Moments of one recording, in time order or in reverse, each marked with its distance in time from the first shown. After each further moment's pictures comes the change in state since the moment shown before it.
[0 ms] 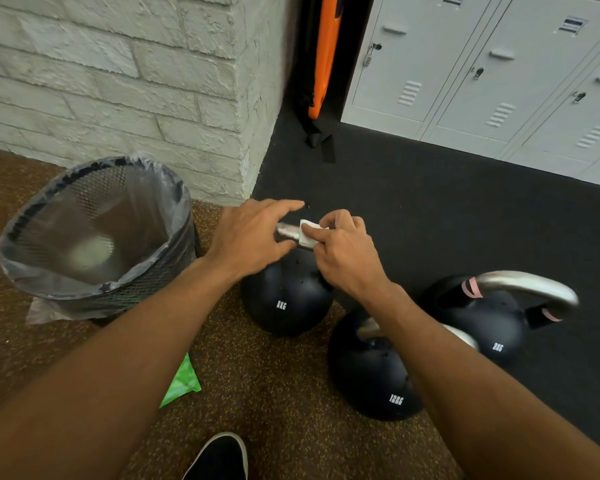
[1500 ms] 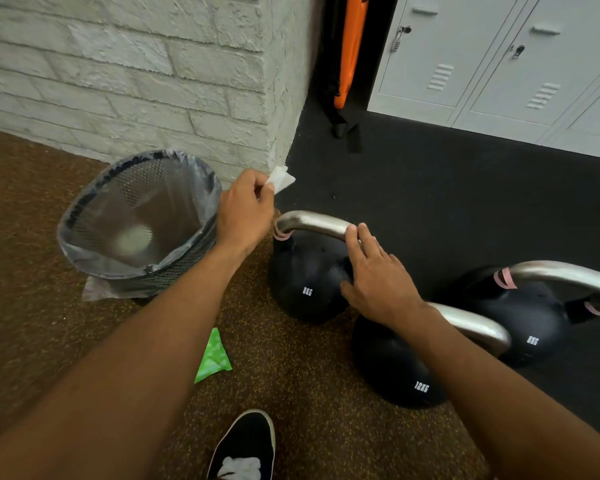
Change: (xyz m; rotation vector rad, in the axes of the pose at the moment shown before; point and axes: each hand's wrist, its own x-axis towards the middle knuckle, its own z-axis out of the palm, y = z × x) left_hand -0.005 -0.022 -0.014 -0.388 0.301 -0.443; right_hand -0.046 0.005 0.012 -0.095 -0.258 0.026
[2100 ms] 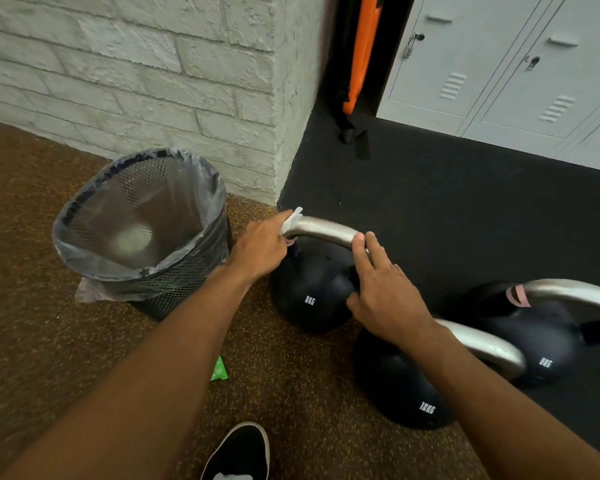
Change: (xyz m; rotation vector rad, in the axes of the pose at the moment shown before) left_hand -0.018 -0.021 0.023 0.267 -0.382 0.042; right_hand 0.003 0.000 0.006 0.038 0.016 -0.001
